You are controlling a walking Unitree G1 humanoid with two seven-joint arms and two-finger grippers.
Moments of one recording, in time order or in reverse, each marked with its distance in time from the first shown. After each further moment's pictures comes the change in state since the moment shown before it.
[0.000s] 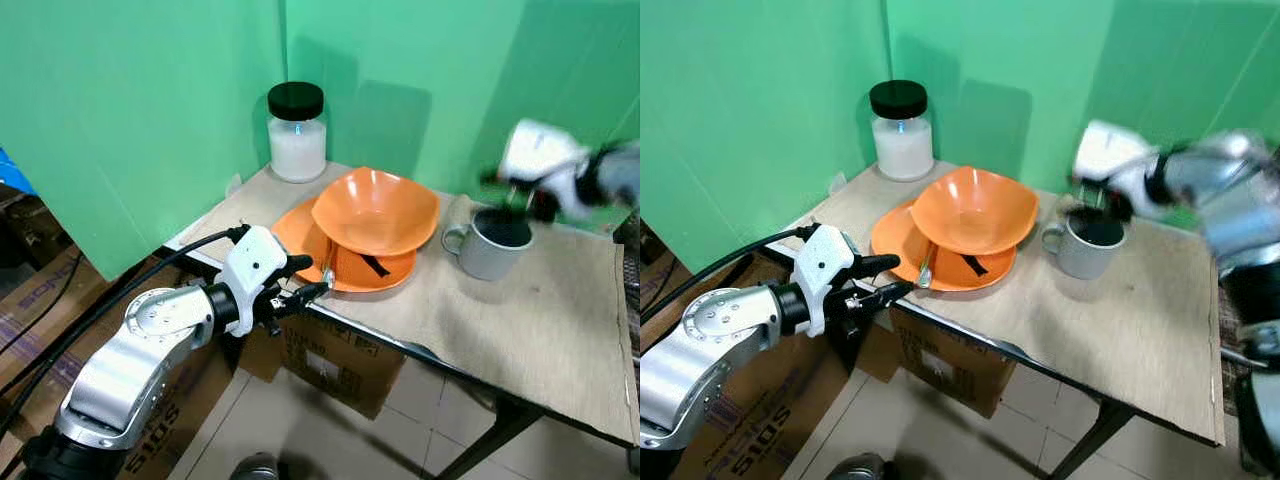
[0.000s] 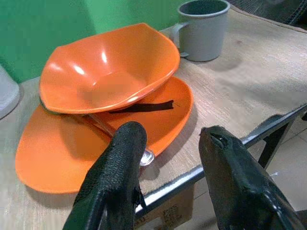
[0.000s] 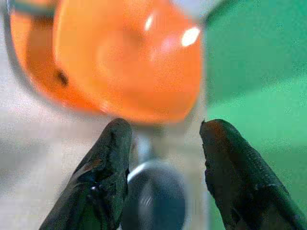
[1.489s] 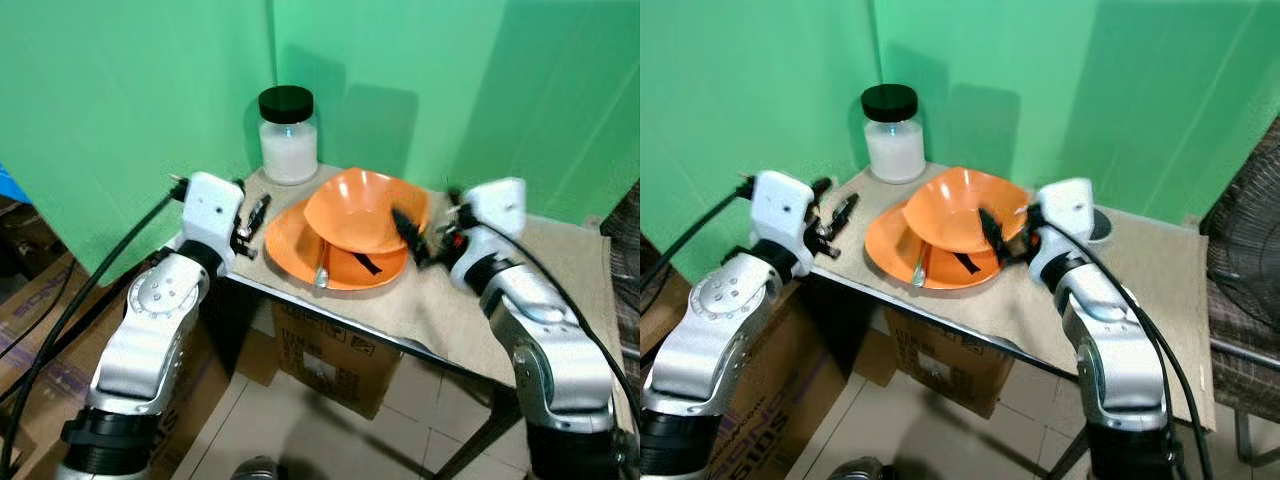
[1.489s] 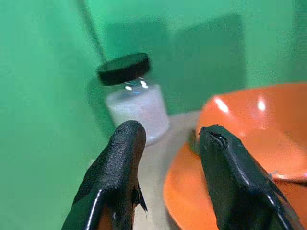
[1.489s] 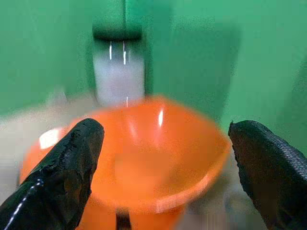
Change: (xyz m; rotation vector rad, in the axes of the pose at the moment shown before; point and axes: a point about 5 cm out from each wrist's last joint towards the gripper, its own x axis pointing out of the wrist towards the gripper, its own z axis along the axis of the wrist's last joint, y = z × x) left arm 0.000 0.050 0.005 0.034 -0.139 0.620; right arm 0.068 0.120 0.016 0.773 -0.360 -0.493
